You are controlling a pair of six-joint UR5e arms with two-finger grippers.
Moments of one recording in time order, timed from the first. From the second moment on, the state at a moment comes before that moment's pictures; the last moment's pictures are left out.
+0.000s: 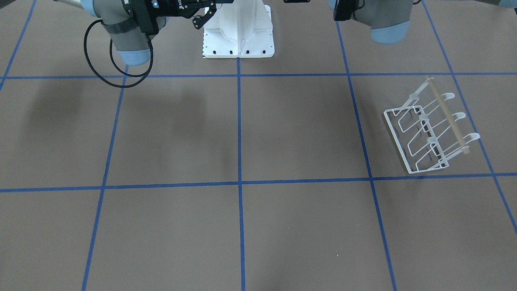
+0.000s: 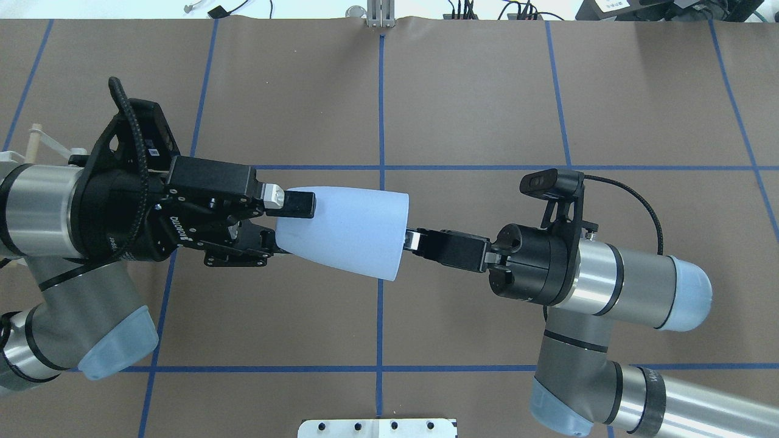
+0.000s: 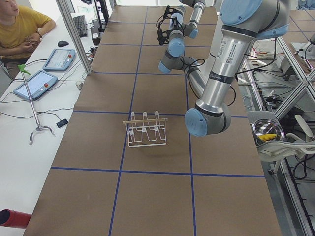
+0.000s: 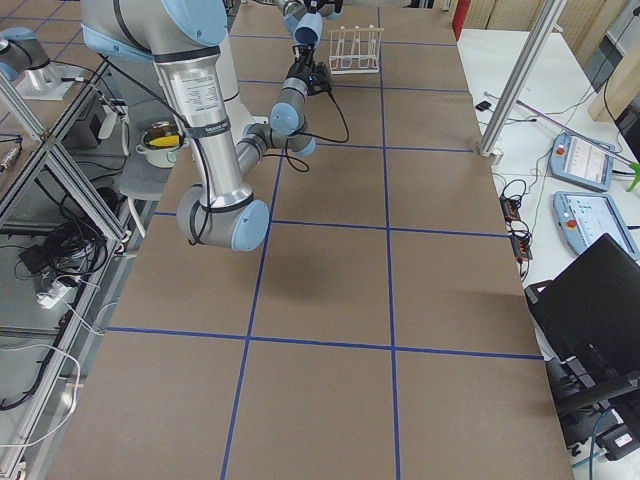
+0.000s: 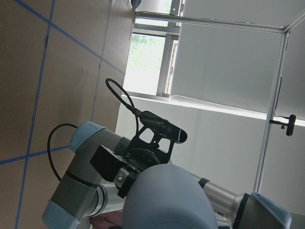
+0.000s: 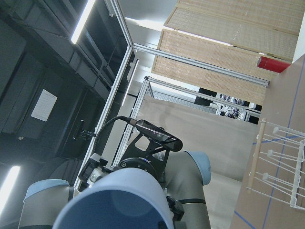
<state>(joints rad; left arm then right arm) -0.62 -1.96 -1.97 -3.12 -2.04 -2.12 0.38 -1.17 1.77 0.31 1.62 1.49</state>
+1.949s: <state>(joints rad) -0.75 -1.87 -1.97 -2.88 -2.05 -1.81 1.19 -1.45 1.76 -0.72 2.33 0.94</state>
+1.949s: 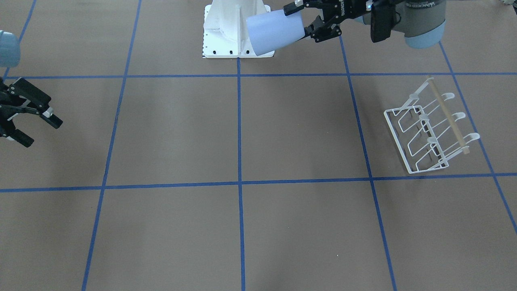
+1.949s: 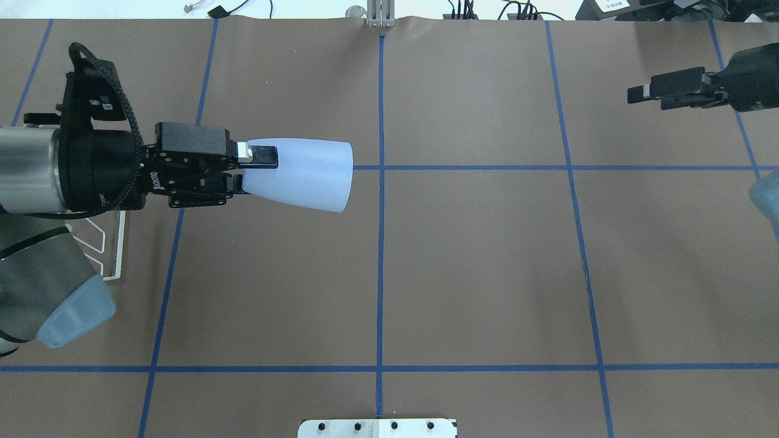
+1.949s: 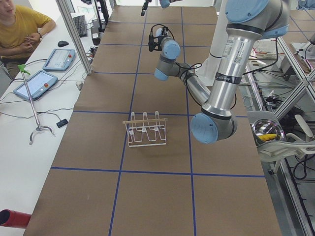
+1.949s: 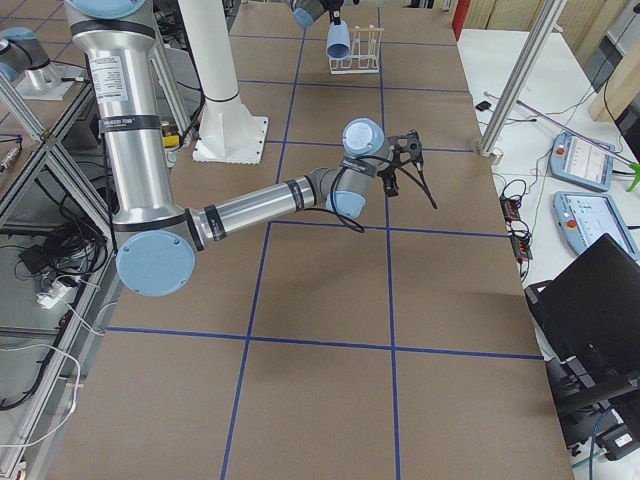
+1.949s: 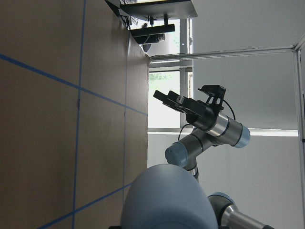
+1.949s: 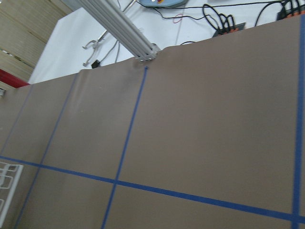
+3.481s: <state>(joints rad) -1.03 -1.76 -2.22 -1.54 -2.06 -0.77 1.46 -1.52 1.77 -1.62 2.23 -0.19</state>
